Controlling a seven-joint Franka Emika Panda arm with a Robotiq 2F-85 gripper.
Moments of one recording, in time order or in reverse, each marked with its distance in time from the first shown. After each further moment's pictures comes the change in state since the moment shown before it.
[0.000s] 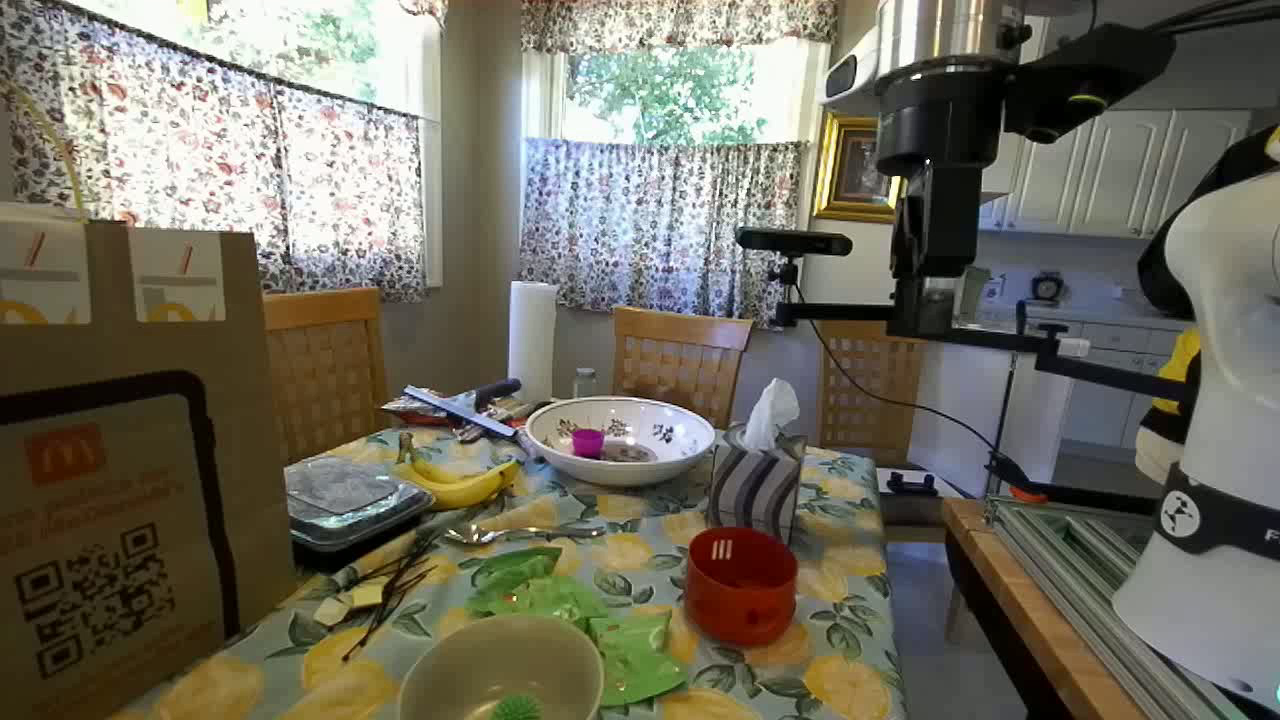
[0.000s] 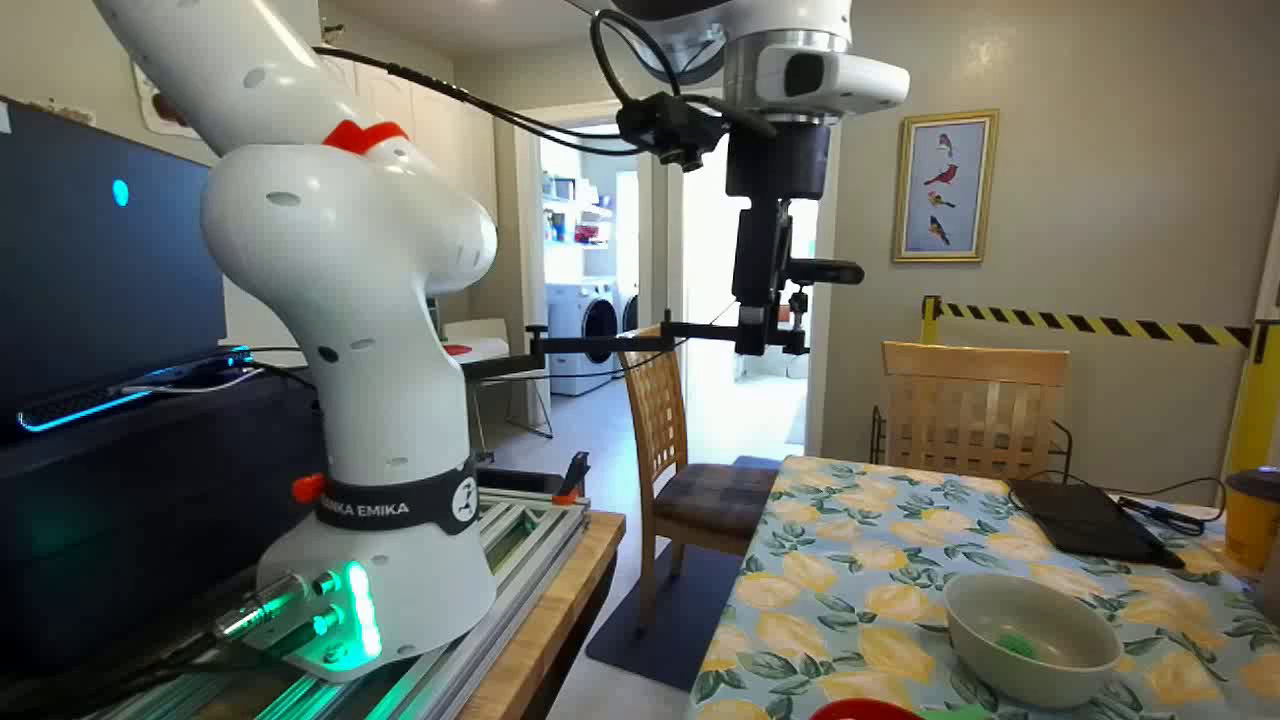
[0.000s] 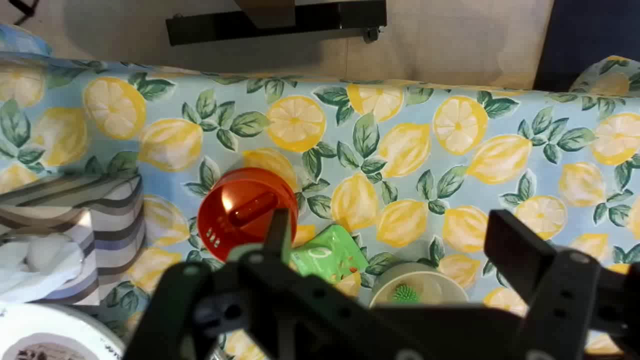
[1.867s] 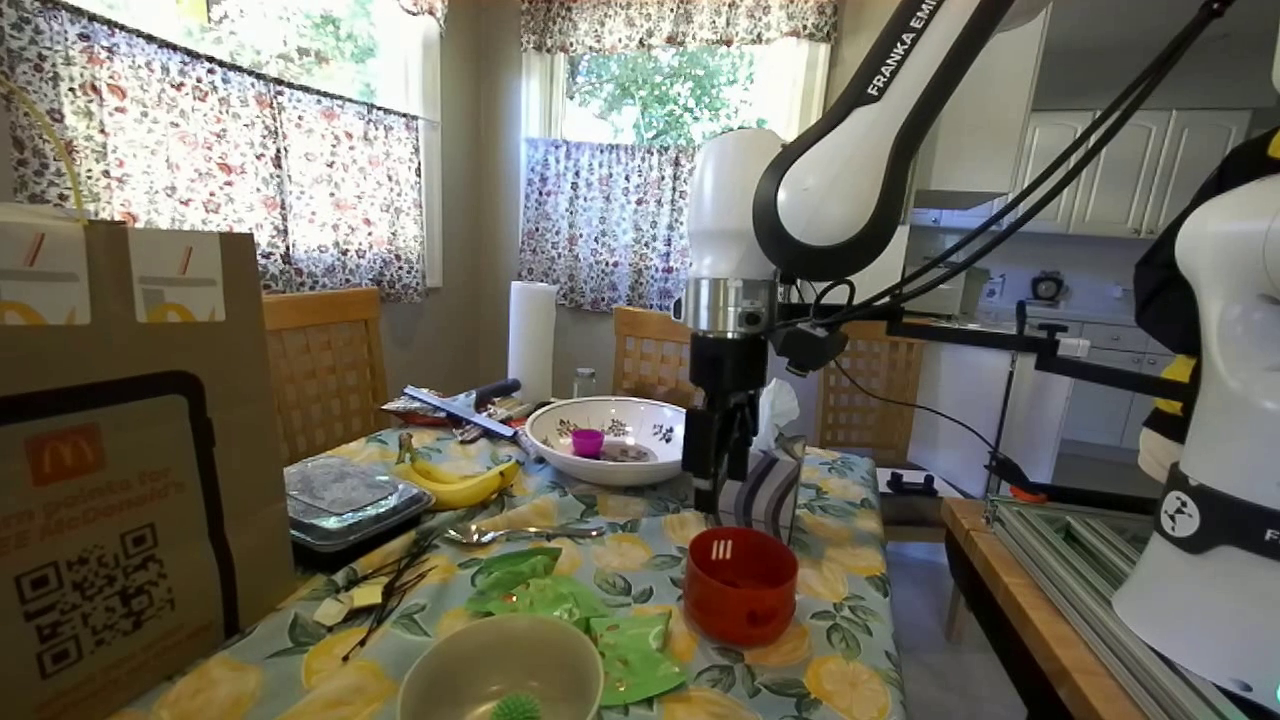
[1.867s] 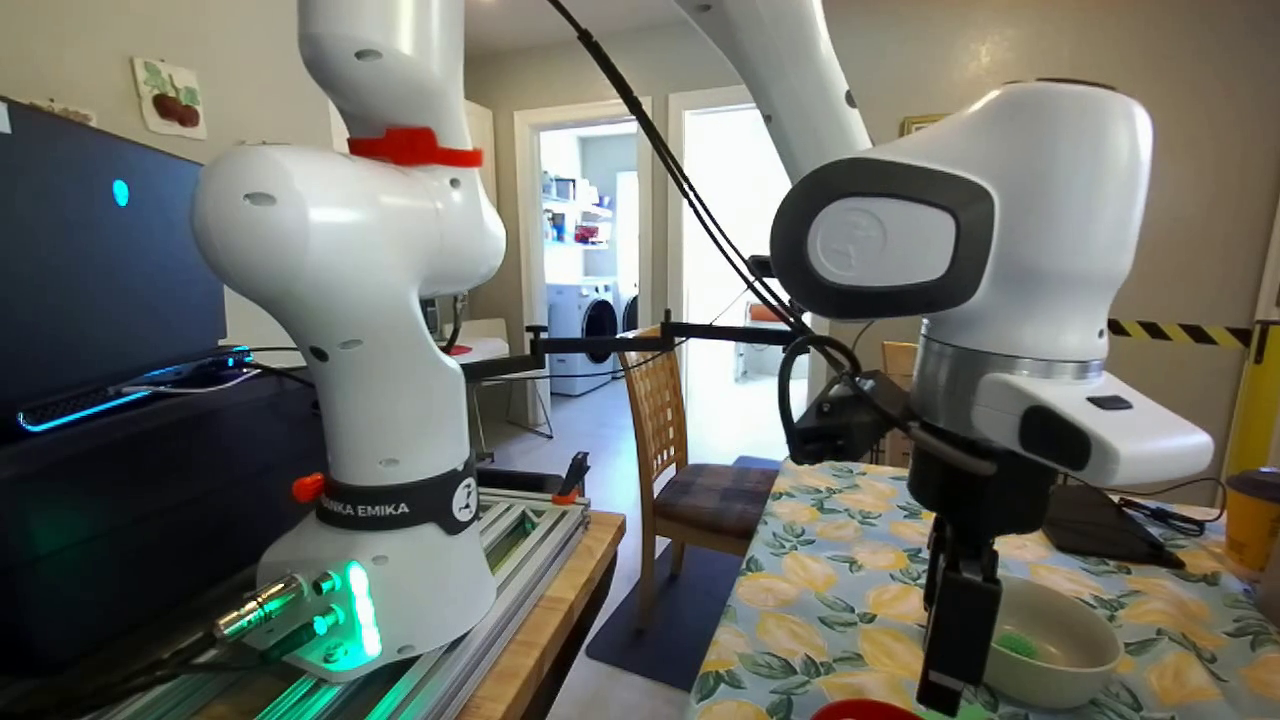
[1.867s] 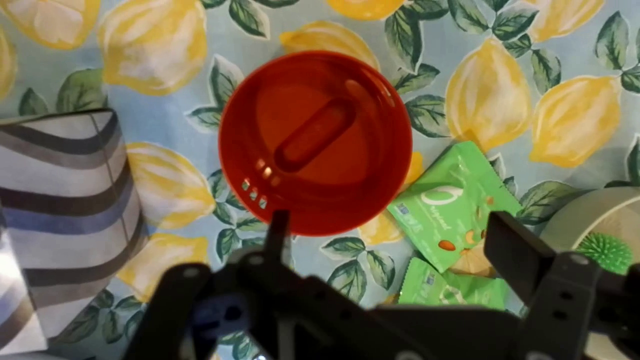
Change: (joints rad) arm -0.112 0.851 -0.119 0.202 -0.023 0.636 -0.068
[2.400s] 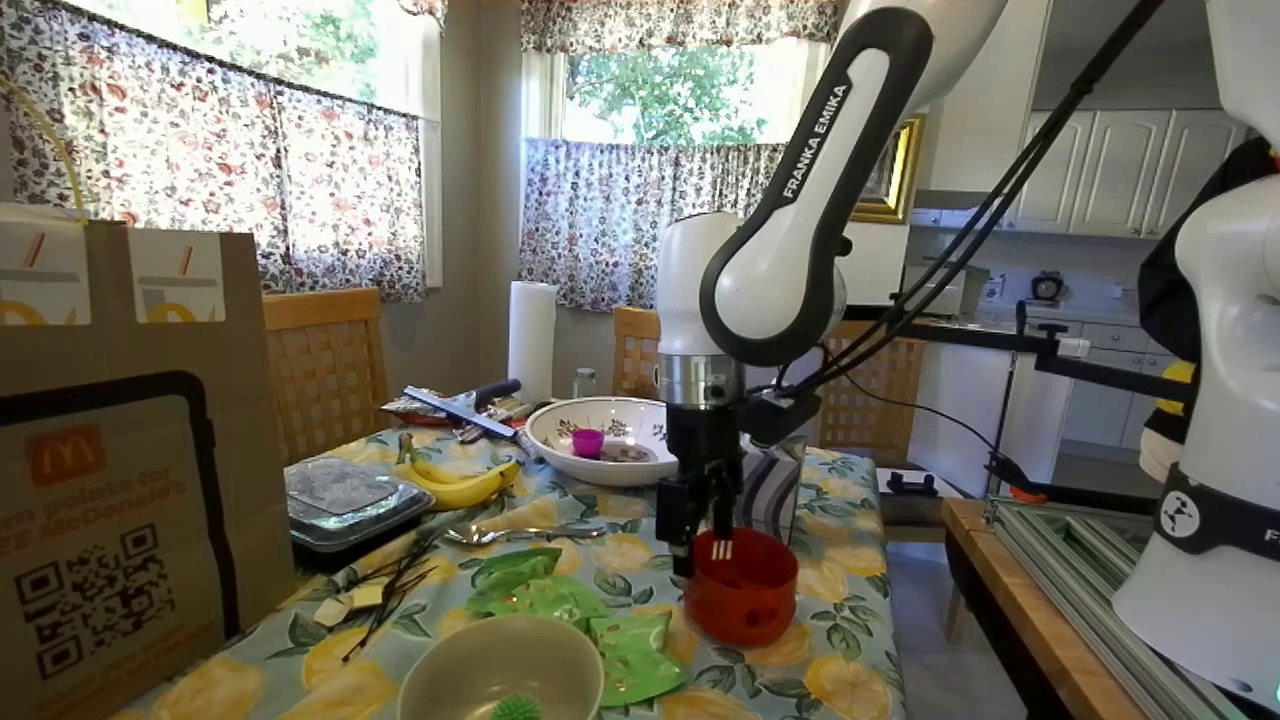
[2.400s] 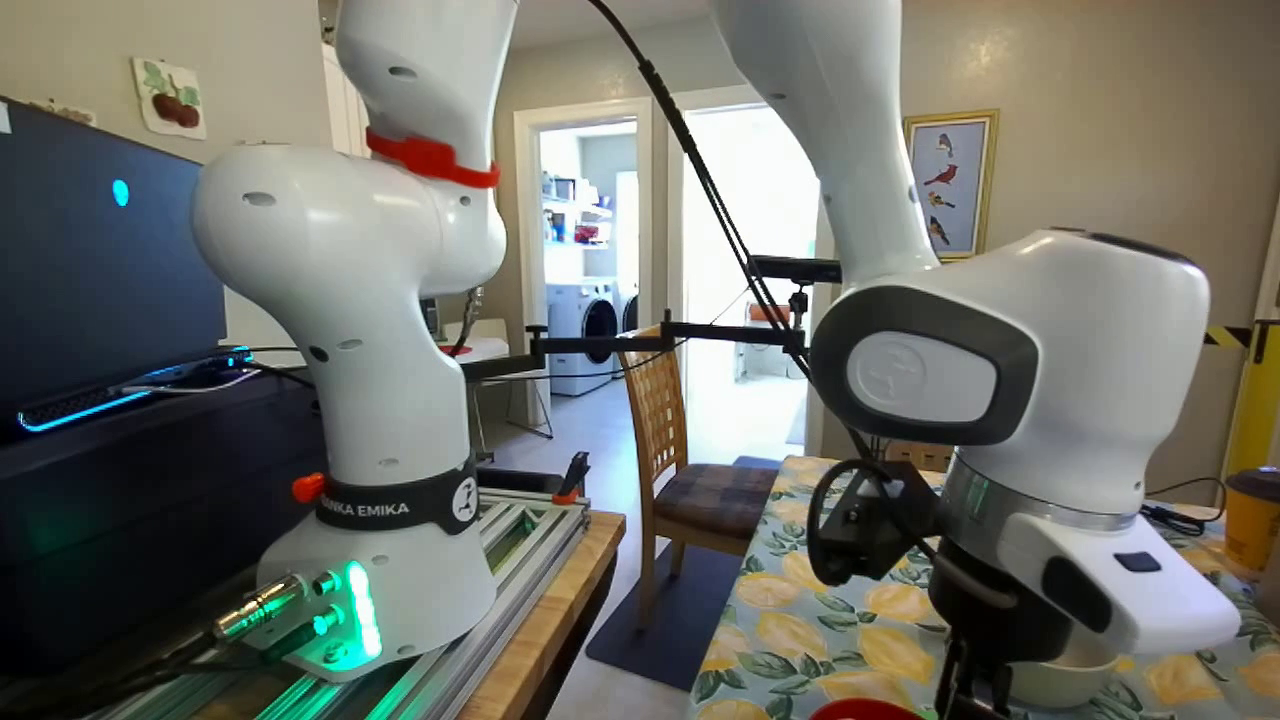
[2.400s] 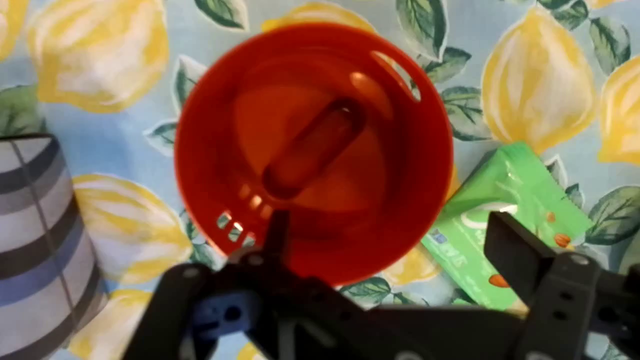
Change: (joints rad) arm -0.003 0.251 0.007 0.118 0.078 0.071 0.004
